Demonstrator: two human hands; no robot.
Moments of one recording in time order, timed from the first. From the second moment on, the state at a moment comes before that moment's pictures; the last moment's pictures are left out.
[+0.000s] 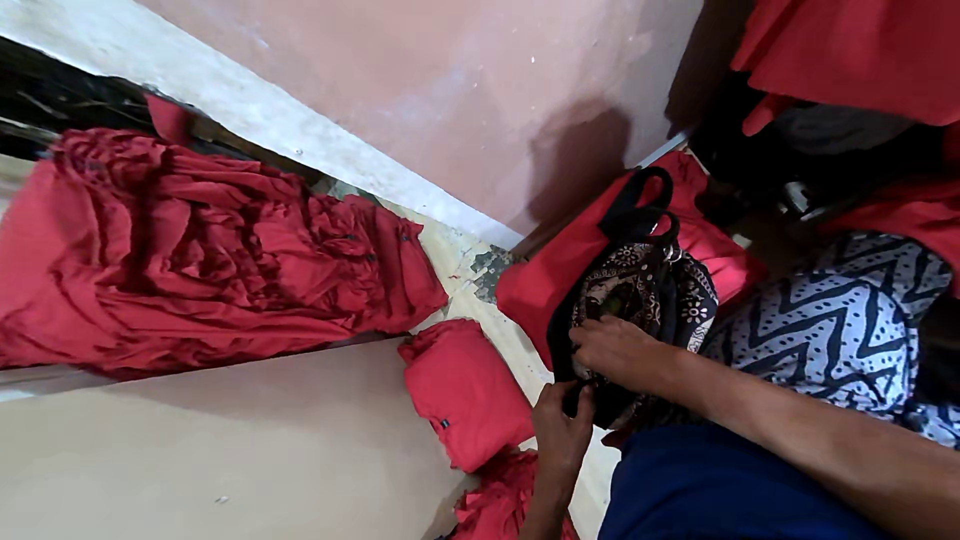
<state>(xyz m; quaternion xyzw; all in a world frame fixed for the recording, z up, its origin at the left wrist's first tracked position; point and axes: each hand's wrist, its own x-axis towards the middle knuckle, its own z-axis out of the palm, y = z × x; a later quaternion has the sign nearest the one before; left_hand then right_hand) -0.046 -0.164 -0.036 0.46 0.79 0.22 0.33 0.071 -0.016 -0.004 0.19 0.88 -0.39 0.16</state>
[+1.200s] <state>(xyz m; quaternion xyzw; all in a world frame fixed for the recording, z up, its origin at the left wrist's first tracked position) -0.039 -0.166 -0.051 0.55 0.77 0.21 0.22 0.100 0.011 -0.017 0.35 0.92 -0.13 -0.07</state>
